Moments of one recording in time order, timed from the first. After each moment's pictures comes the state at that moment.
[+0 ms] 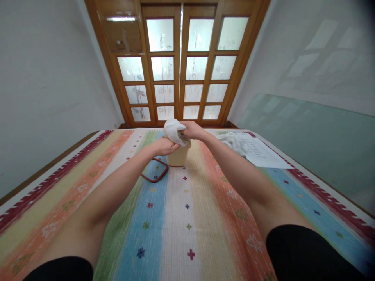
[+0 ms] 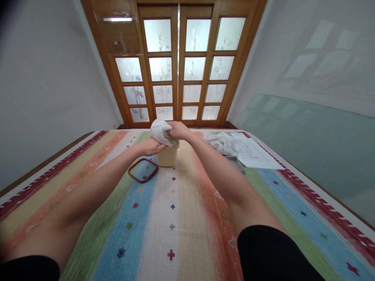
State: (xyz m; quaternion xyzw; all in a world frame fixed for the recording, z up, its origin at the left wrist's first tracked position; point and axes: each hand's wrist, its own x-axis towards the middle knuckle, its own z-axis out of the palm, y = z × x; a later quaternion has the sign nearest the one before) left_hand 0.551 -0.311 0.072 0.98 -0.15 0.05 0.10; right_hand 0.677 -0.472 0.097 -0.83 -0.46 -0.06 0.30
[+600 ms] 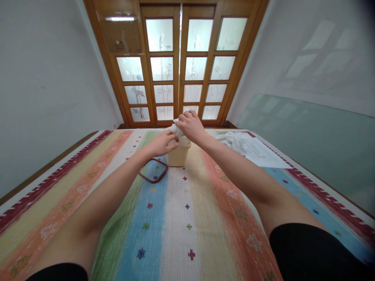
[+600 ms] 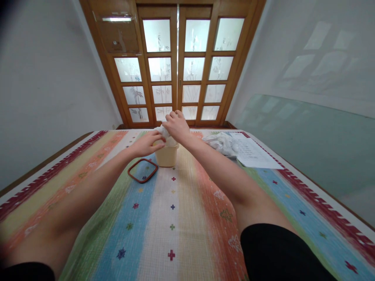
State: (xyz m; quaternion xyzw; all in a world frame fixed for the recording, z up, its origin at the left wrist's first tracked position) left_hand 0.527 -0.305 0.086 0.95 -0.20 0.19 0.13; right_hand 0.644 -0.478 0.115 -0.78 -0.50 -0.37 -0.01
